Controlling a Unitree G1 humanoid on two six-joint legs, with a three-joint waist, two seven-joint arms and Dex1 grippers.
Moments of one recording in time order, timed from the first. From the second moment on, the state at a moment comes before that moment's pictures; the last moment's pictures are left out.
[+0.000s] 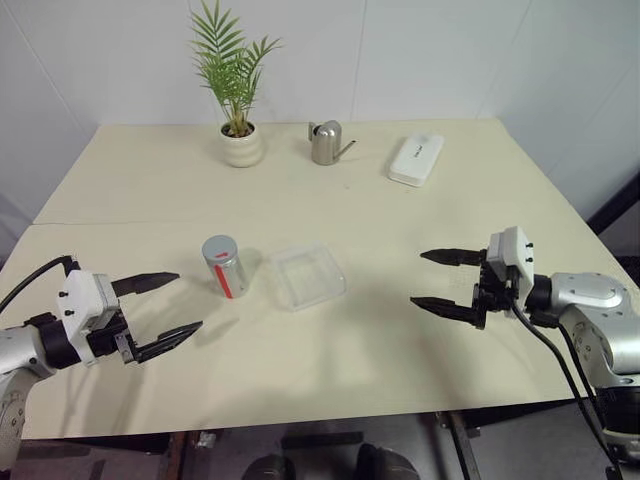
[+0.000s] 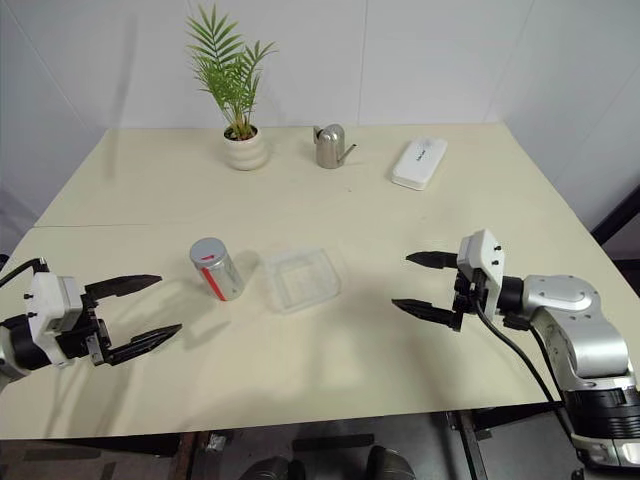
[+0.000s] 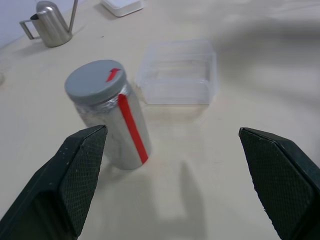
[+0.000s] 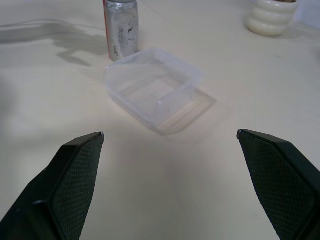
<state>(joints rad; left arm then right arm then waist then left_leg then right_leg) 0.11 0.84 0.51 -0.29 -0.55 0.18 -1.00 -0.39 -0.78 -0.11 -0.07 0.51 0.29 1.18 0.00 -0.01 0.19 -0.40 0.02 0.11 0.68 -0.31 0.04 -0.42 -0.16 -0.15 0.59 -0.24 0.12</state>
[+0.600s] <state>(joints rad) 0.21 0.35 0.33 -0.51 -0.22 0.20 -0.37 -0.64 -0.57 0.03 -0.12 0.56 0.35 1.19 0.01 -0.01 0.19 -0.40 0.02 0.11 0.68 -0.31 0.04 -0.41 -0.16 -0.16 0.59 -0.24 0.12</state>
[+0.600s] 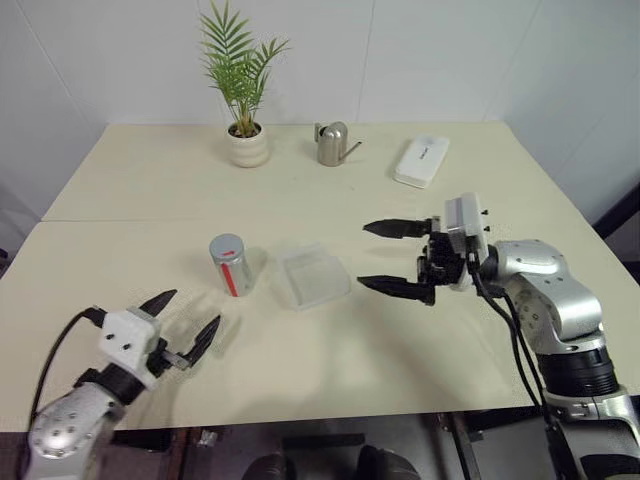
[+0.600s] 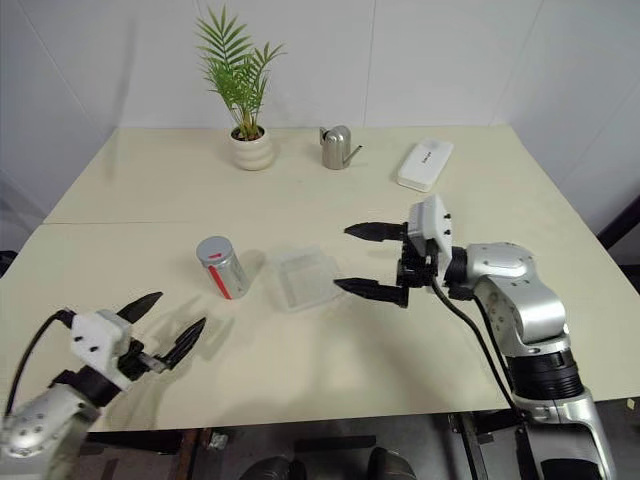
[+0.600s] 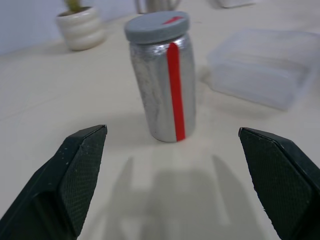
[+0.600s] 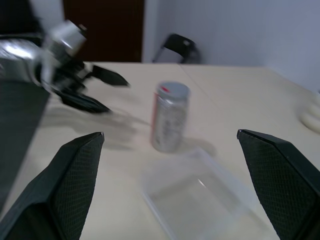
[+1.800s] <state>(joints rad) -0.18 0.17 0.08 -0.21 0.08 0.23 0.01 -0.58 -0.52 0.08 -0.27 0.57 0.43 1.10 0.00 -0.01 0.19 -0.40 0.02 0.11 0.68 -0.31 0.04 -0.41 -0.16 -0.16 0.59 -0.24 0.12</state>
